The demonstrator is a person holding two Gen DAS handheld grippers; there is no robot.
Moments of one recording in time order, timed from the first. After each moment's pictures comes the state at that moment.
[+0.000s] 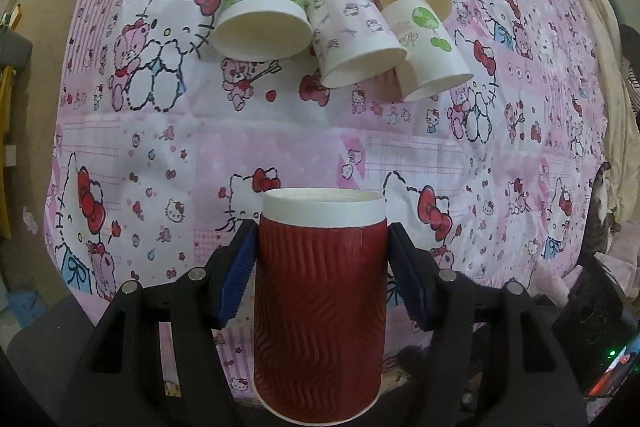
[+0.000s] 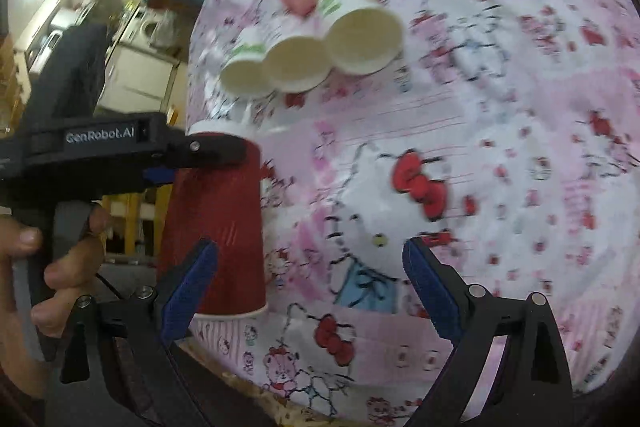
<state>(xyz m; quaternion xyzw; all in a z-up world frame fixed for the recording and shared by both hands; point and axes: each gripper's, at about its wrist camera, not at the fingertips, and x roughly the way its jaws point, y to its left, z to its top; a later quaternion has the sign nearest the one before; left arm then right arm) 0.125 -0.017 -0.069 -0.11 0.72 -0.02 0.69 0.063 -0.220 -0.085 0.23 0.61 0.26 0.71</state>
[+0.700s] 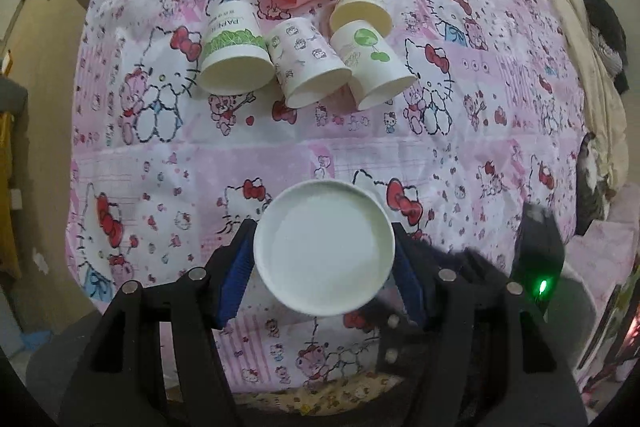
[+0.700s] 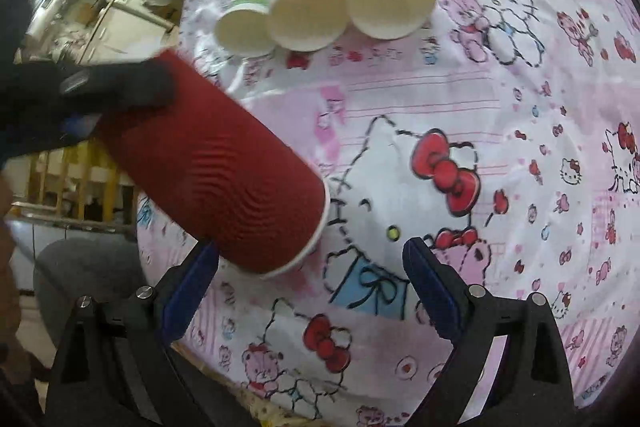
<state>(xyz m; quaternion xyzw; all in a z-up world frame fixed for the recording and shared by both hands) 0.113 -0.040 -0.018 -0.06 0.68 -0.07 0.73 0.071 -0.198 -0.111 0.17 0.64 0.25 0.70</state>
